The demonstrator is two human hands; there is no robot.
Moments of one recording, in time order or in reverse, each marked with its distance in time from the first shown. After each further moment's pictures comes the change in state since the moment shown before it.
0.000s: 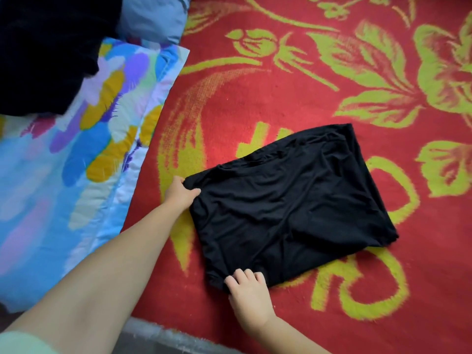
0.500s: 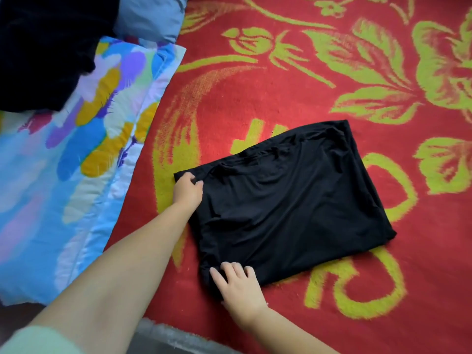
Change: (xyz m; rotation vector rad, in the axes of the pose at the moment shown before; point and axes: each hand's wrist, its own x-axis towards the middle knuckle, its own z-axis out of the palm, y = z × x) left_hand -0.021 0.026 0.026 -0.024 0.157 0.083; right_hand 0.004 0.009 -0.009 -0.057 -0.034 -0.140
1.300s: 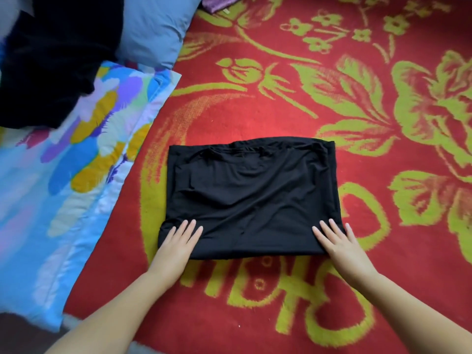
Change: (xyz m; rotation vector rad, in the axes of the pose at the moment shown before) left_hand -0.062 -0.078 0.029 0.886 0.071 0.897; right_hand -0.063 0.276 -0.105 -0.504 0.024 0.204
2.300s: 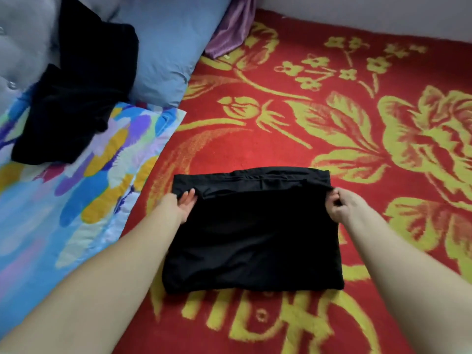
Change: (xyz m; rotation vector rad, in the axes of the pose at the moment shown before) left_hand 0.142 -0.037 -0.156 -2.285 0.381 -1.451; right_hand 0.126 0.062 -0.145 2.689 0.118 1.470
